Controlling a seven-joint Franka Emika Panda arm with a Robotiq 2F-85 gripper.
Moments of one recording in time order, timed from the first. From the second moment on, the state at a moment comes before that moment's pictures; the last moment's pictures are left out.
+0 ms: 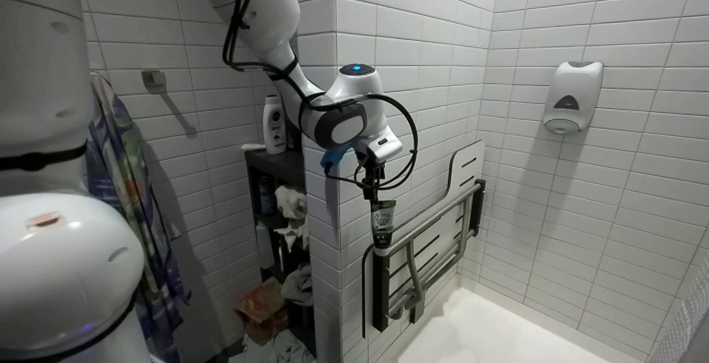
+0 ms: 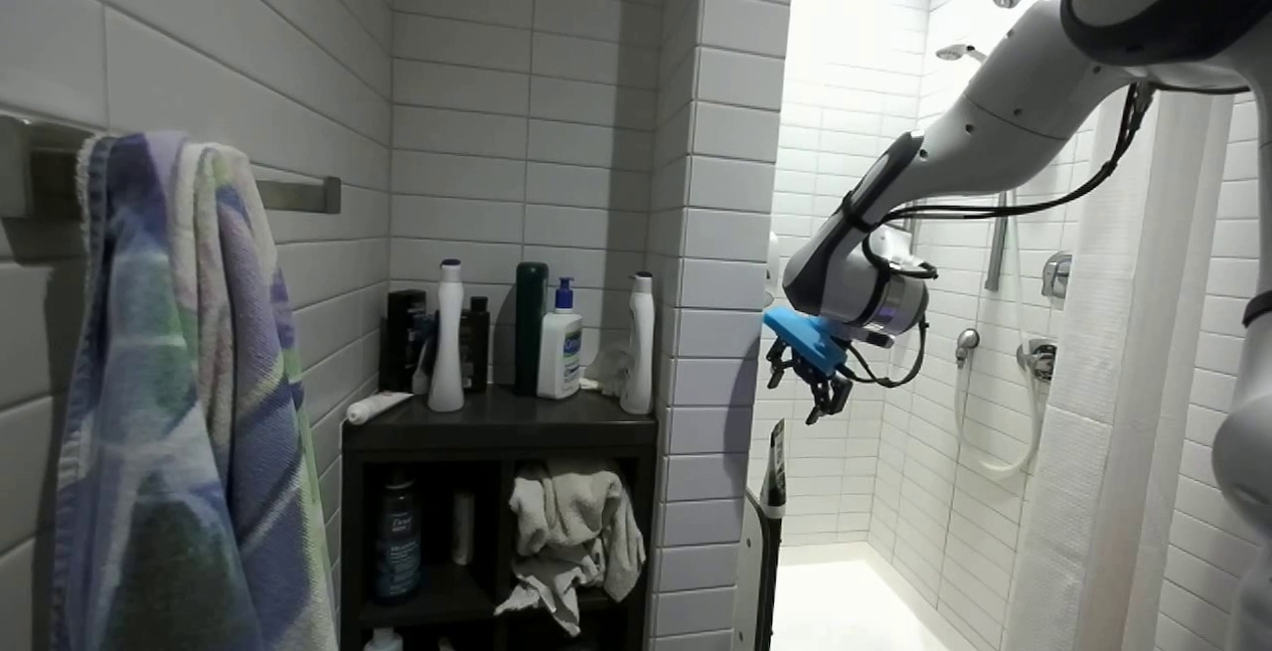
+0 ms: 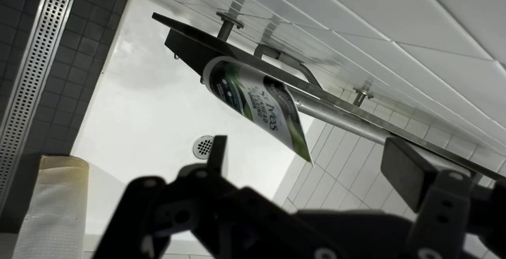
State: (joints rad) arm -0.13 0.14 -0.07 -2.35 0.39 2.91 0.87
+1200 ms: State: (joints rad) arm -0.15 0.19 -0.12 -2.31 0.44 2.88 0.87
